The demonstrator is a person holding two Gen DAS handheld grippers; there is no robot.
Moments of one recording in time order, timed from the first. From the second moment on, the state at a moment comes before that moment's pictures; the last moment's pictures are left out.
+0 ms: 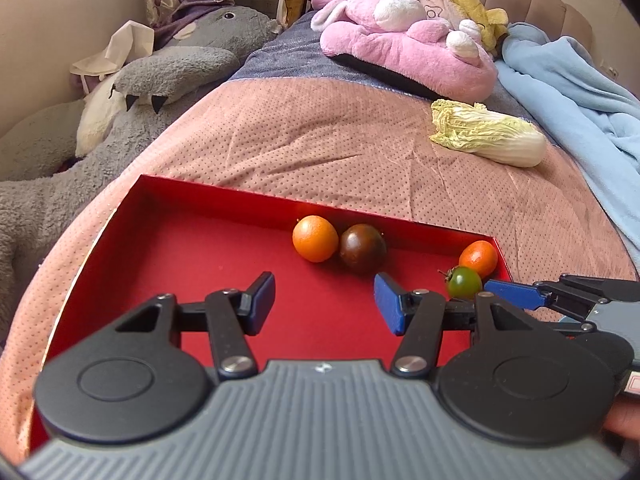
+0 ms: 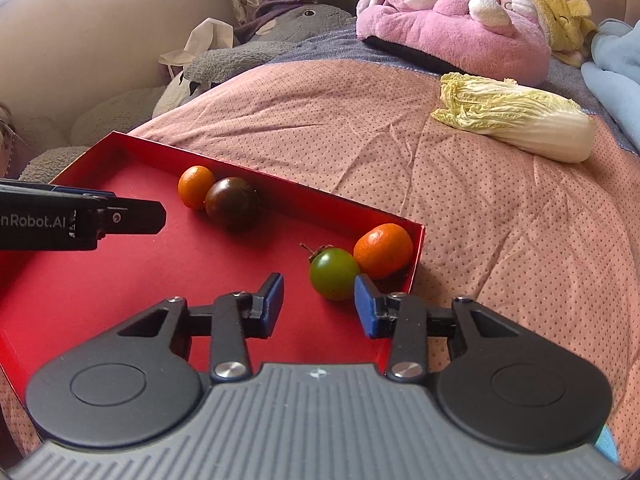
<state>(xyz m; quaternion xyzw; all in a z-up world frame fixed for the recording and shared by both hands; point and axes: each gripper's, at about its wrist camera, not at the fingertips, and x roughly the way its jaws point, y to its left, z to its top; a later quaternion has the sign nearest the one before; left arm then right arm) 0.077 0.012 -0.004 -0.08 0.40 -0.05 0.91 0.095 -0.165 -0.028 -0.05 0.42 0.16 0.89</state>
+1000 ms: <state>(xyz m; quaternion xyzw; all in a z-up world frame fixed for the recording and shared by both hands) 0.119 0.018 -0.028 -0.08 0.45 -0.01 0.89 0.103 -0.164 -0.036 -0.05 0.42 0.16 0.89</state>
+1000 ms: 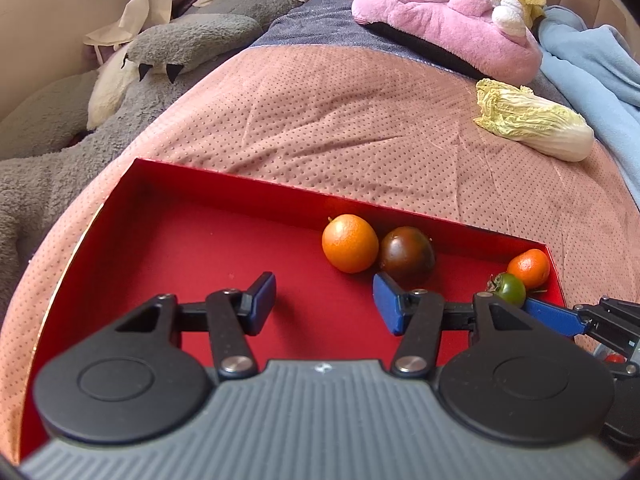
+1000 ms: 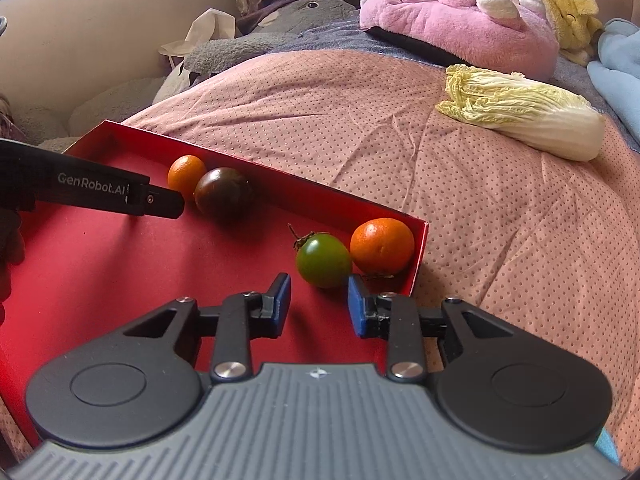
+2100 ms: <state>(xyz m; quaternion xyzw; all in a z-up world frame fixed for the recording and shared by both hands) 0.131 0.019 -0.032 -0.08 0.43 -0.02 0.90 0.092 -0.148 -0.028 -0.05 0.42 0.19 0.89</state>
